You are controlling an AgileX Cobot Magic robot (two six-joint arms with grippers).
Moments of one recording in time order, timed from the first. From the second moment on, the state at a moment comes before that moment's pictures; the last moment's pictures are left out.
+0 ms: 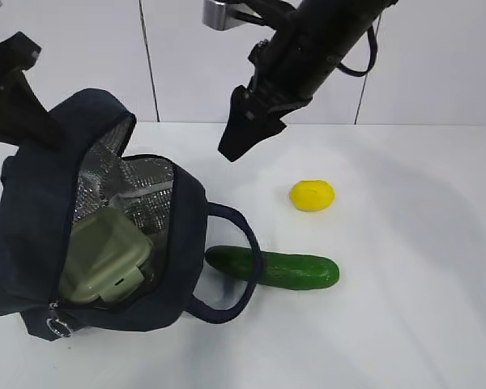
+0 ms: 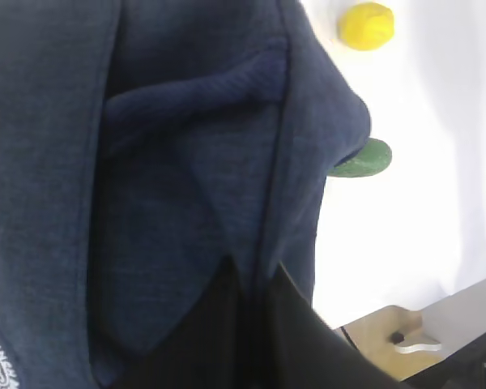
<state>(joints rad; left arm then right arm) -0.13 1.51 -1.23 -0.64 1.10 0.18 0.43 1.99 -1.85 0.52 1.22 -0.83</state>
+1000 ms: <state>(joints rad) 0.00 1.44 -1.23 -0.60 1.15 0.22 0.43 1.93 -1.65 0.20 1.23 -0.79</state>
